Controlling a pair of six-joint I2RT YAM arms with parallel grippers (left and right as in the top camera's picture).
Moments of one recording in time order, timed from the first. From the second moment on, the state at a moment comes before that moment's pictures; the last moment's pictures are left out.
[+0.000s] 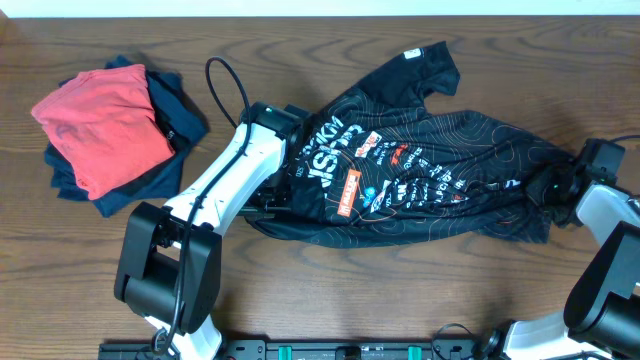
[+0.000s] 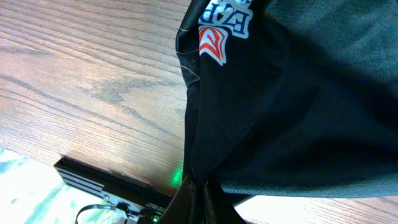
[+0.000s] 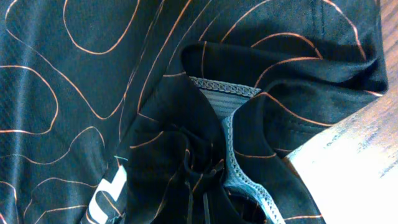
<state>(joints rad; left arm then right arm) -0.44 1.84 1.38 -1.43 -0.17 -0.56 -0.46 1.70 0.84 -0.38 -0.11 0.44</state>
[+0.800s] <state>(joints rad) -0.44 1.84 1.38 -1.42 -0.17 -0.56 -0.43 1.54 1.18 -1.37 0.05 0.34</state>
